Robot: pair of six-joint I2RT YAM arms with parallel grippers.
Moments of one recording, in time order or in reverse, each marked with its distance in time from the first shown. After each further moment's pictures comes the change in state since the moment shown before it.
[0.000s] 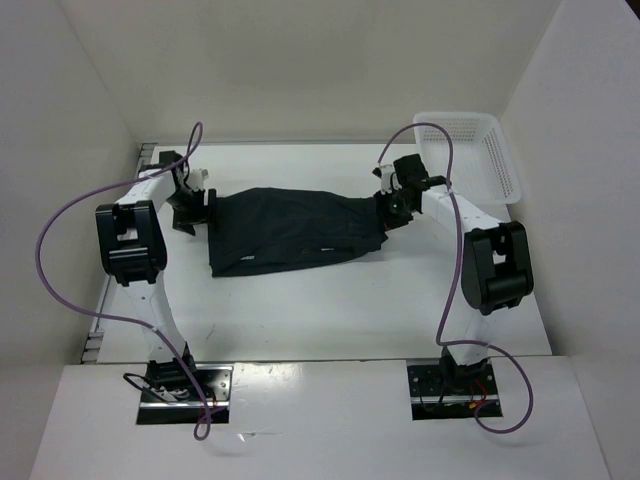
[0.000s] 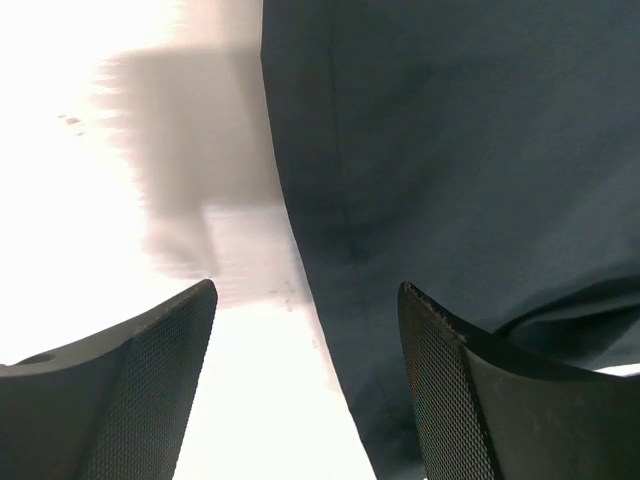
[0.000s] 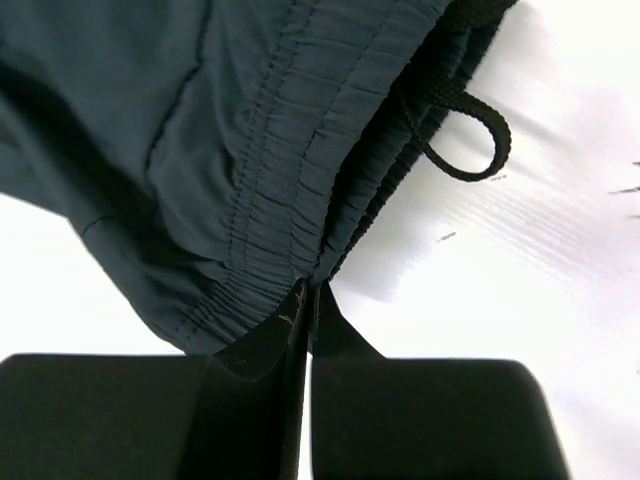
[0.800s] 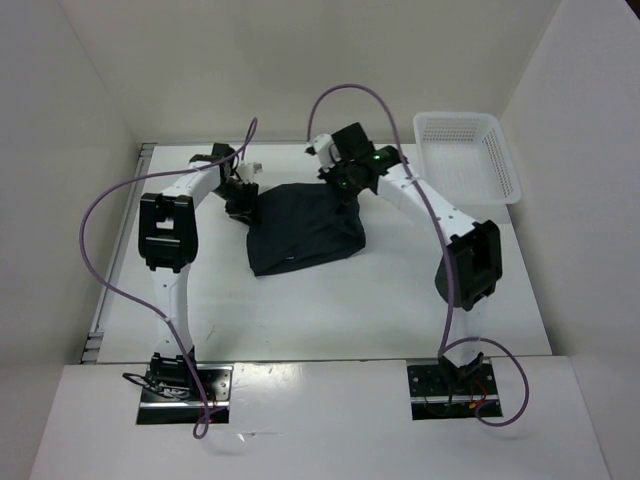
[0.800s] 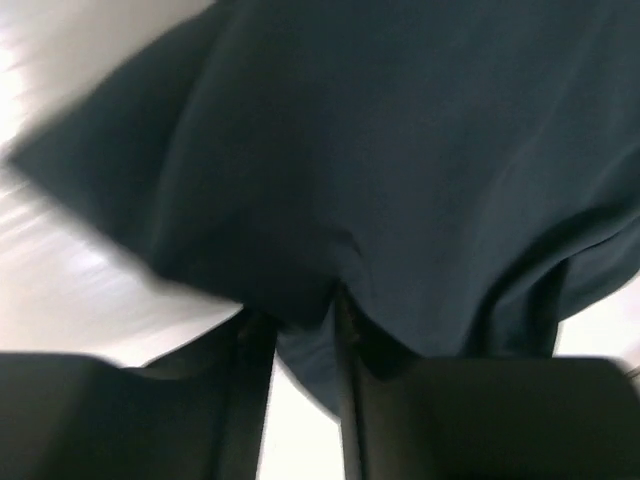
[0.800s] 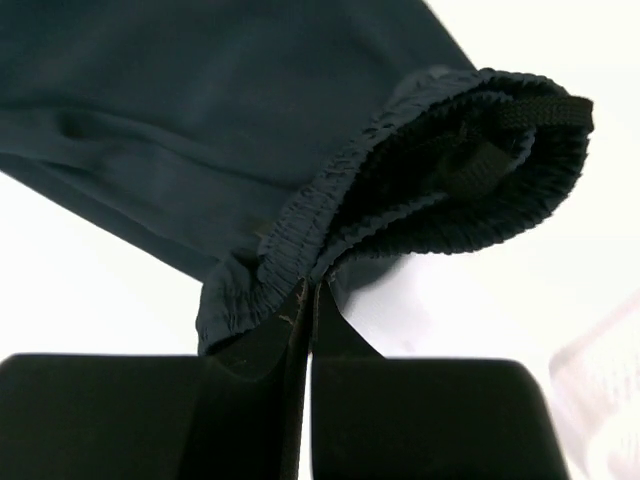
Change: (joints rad) left arm -0.220 0.198 0.228 -0.033 0.207 -0.003; right arm 0.284 0.077 0.489 -0.219 0.197 -0.235
